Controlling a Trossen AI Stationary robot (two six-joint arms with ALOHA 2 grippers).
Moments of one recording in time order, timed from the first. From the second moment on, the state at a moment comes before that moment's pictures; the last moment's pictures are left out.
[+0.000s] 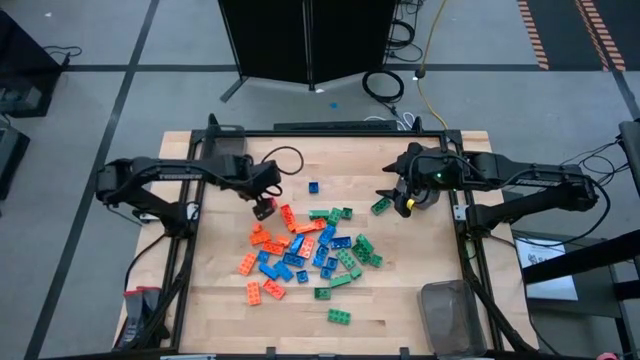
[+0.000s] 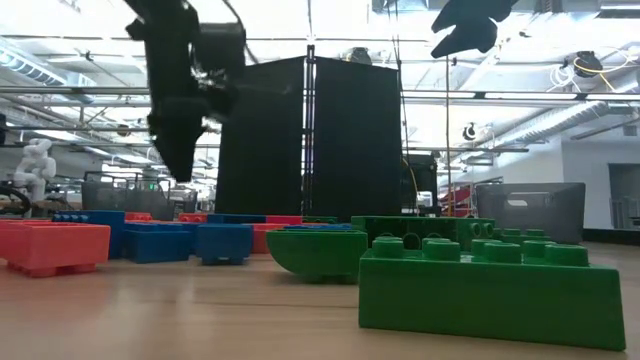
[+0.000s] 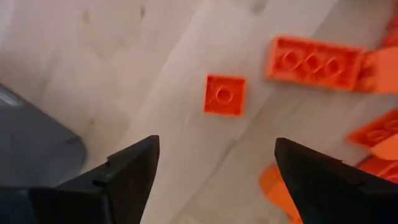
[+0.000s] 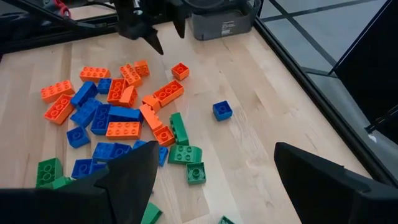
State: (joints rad) left arm 0.28 1.41 0.93 -0.89 -0.08 -0.28; right arm -0.06 1.03 1.09 -0.67 0.18 0.20
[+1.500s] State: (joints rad) left arm 0.30 1.65 0.88 -0.69 -0.09 -0.18; right arm -0.06 1.03 1.09 -0.66 0.18 0.25
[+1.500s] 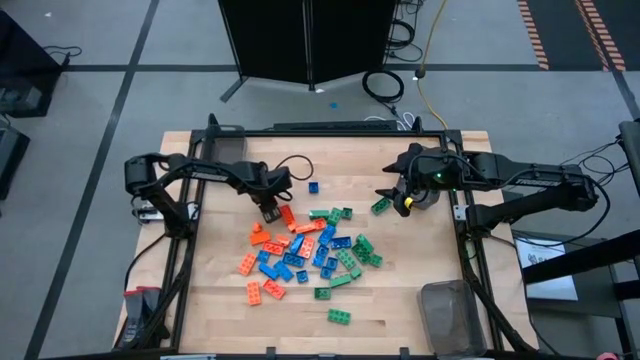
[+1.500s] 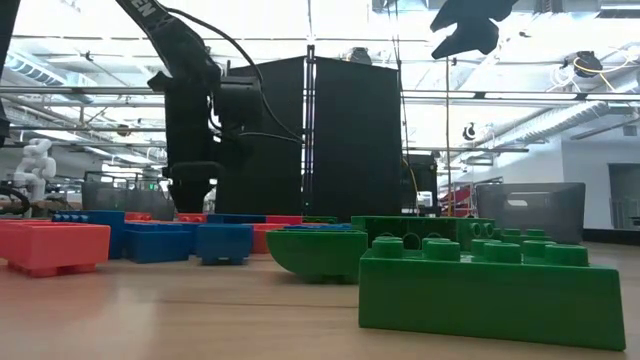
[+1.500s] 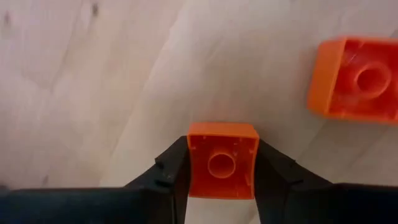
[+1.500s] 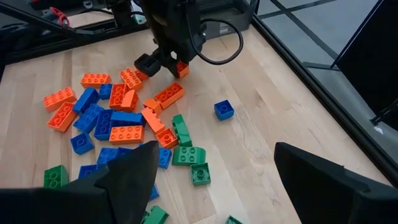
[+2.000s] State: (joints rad) left arm 0.32 1.48 1.13 -1.00 -0.31 -0.26; right arm -0.06 1.03 1.09 -0.66 0.18 0.25
